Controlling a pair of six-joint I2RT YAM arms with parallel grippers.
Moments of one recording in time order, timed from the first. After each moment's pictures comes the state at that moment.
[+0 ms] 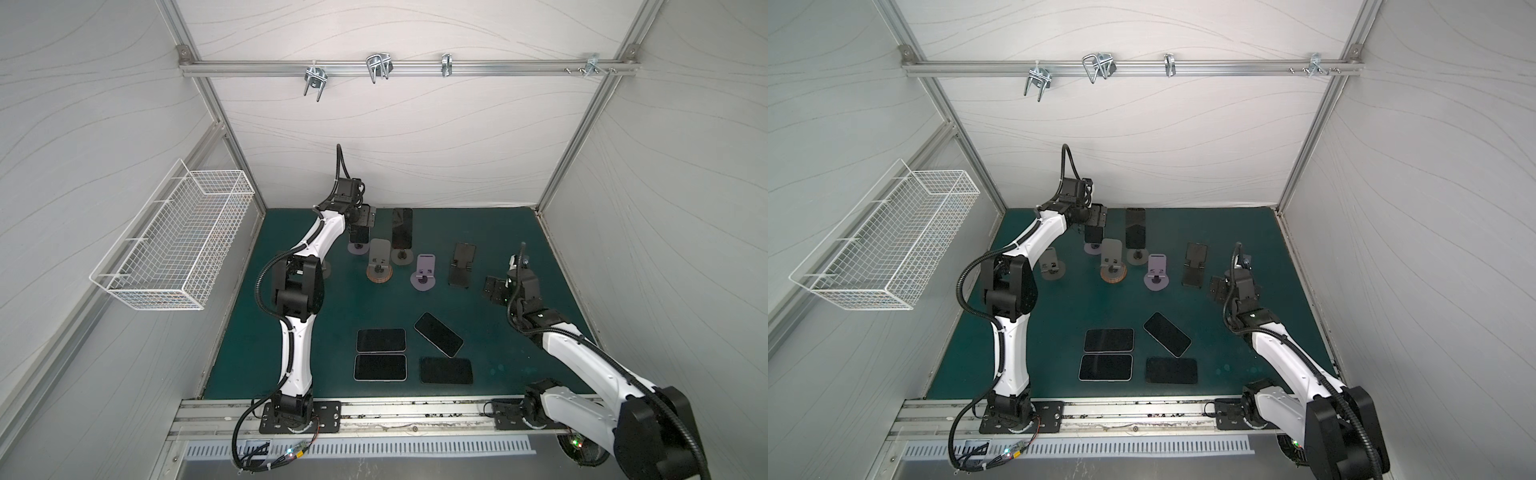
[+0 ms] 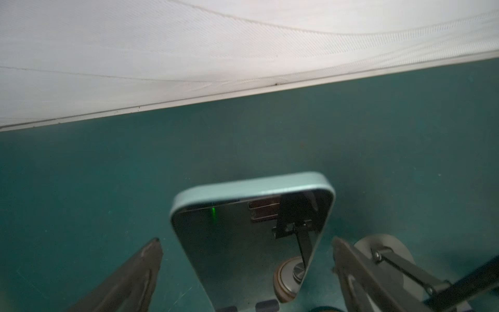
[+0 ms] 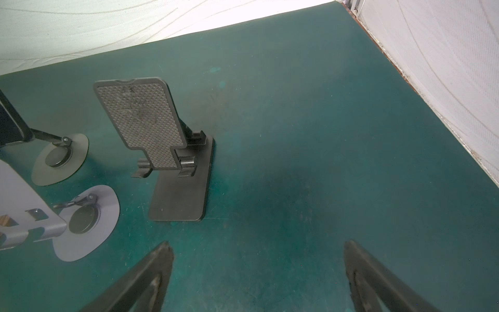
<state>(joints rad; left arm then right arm) -0.20 2.20 1.99 -0.58 -0.05 -0.05 0.32 1.04 0.52 -0.11 0.30 0.32</state>
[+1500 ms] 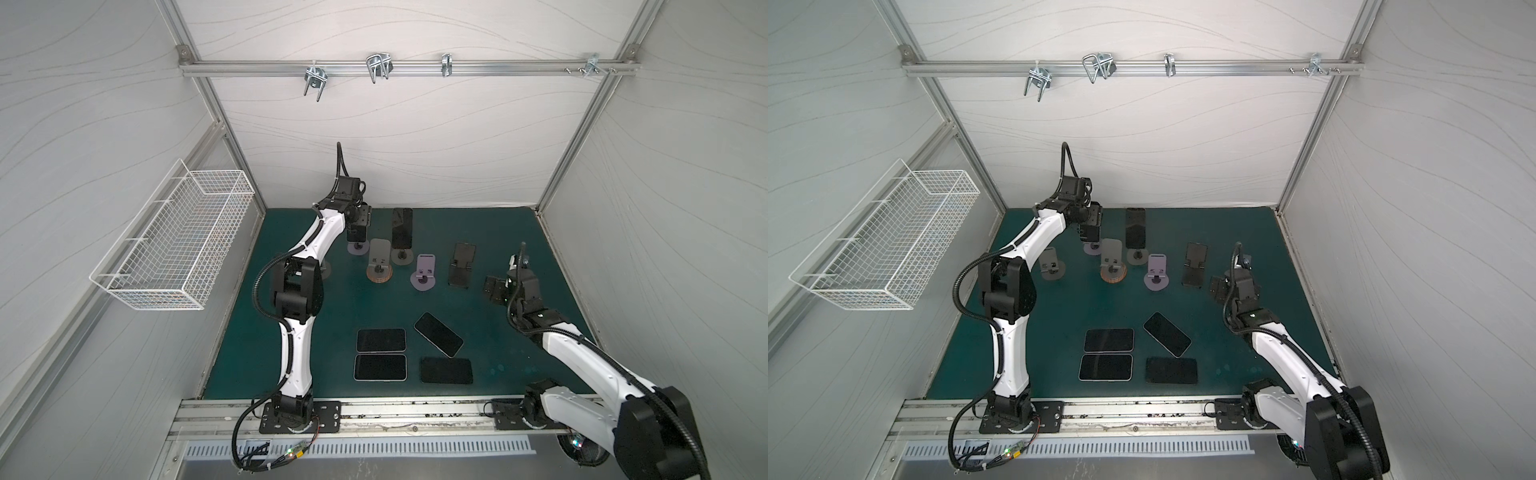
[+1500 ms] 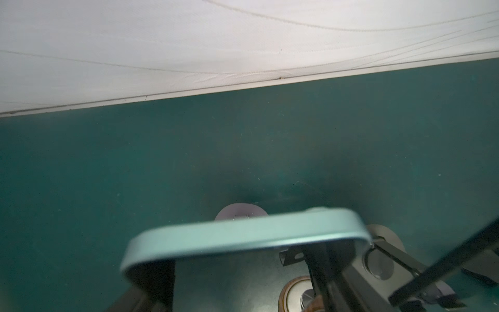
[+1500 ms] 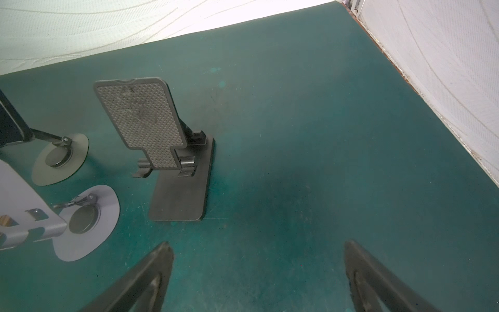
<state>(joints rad) -0.21 2.15 1.98 -0.64 -0.07 -0.07 0.32 1.04 0.52 -0.11 0.30 0.32</state>
